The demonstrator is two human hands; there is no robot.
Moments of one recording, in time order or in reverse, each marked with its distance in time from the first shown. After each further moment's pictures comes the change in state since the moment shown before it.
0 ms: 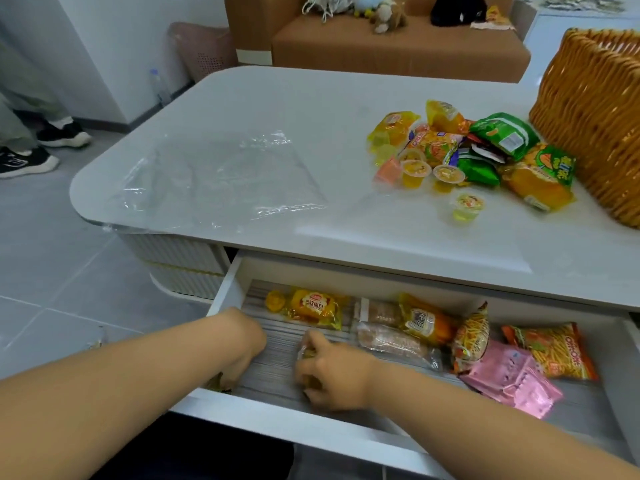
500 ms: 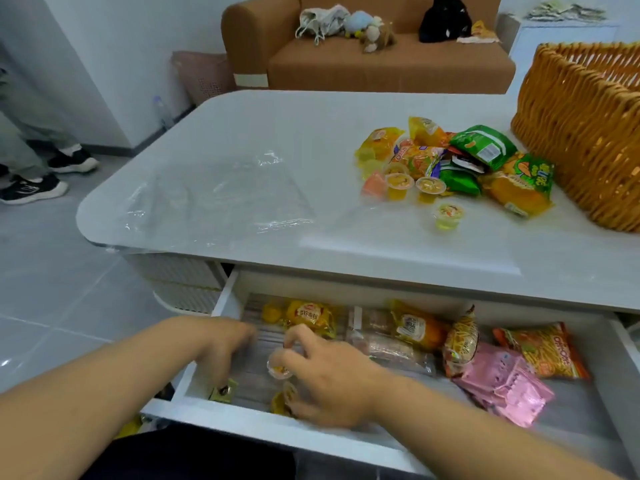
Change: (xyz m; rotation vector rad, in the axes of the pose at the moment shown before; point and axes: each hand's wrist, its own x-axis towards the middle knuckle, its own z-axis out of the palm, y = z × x) left_hand -0.018 -0.030 0.014 -0.634 0.046 0.016; right_hand -0.027 -0.023 -0.033 -0.001 0.332 -0.131
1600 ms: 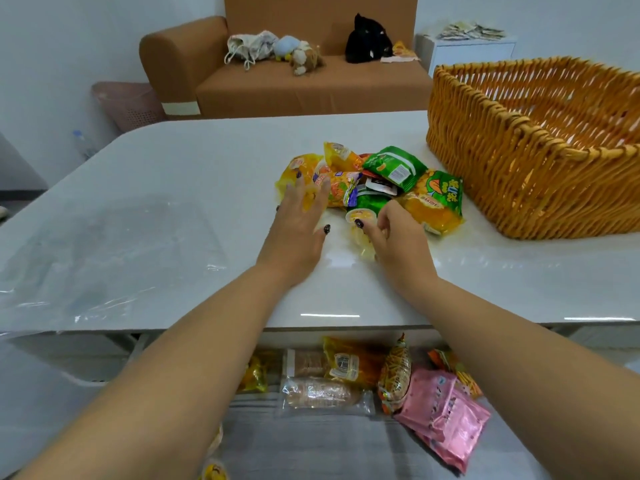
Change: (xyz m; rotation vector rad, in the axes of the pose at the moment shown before) left_hand 0.093 0.161 -0.174 -0.259 1.345 0.462; right_hand -0.053 0.176 -0.137 0.088 0.952 0.763
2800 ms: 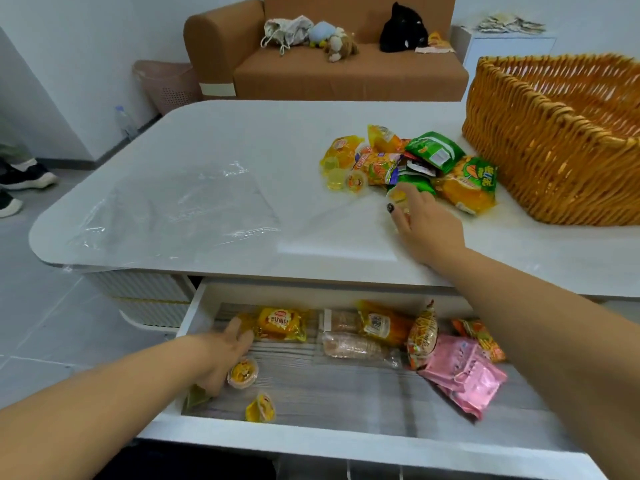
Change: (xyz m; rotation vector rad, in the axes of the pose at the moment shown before) left_hand -0.219 -0.091 -0.061 0.514 -1.225 -0.174; right_hand -0.013 -0.015 0.003 -0.462 -0.232 -0.041
